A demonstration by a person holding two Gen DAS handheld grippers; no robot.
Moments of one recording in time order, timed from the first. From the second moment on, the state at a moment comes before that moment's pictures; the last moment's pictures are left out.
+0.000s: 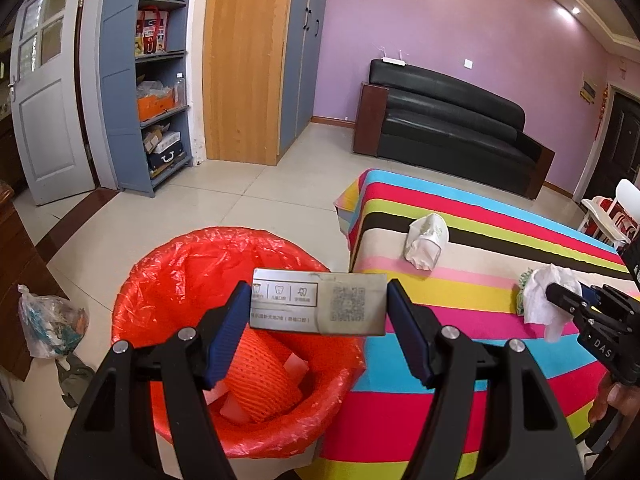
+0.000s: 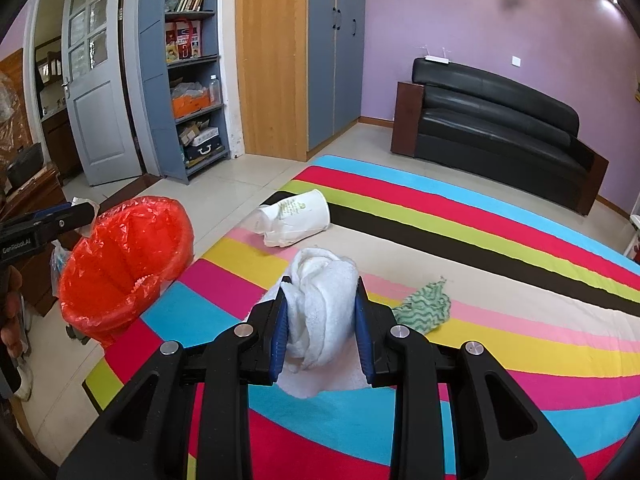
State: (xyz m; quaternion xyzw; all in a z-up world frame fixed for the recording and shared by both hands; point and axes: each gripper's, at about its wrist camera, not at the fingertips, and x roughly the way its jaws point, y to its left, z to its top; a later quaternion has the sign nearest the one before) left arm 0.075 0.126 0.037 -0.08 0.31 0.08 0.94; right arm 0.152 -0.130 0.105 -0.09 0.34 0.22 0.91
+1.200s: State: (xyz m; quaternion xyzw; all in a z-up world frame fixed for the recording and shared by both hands) left arm 0.047 0.225 0.069 -0.12 0.27 0.18 0.94; right arm 0.147 0.054 0.130 -0.12 0.33 0.33 0.88
